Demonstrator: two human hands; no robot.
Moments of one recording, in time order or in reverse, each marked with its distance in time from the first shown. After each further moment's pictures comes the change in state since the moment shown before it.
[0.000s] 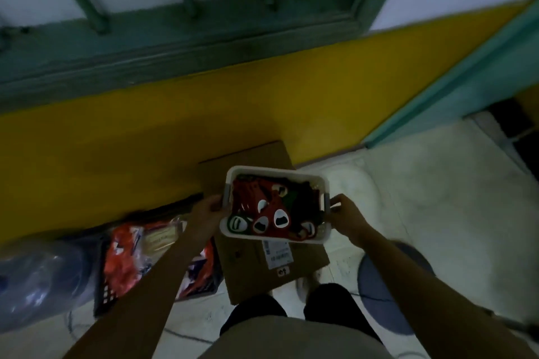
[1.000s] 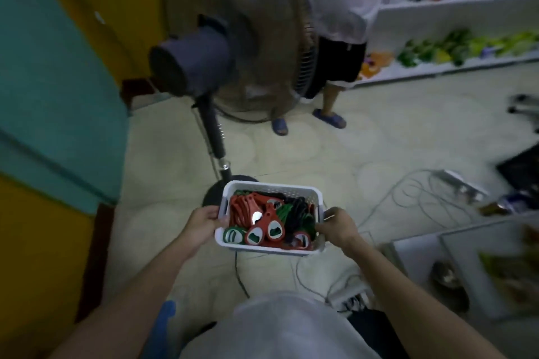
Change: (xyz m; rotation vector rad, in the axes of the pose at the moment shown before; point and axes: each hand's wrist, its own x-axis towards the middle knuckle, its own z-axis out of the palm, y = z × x) left_hand -0.328 -0.104 0.475 0.981 -1.096 0.396; right_hand -0.460 0.515 -0.012 0.958 0.999 0.562
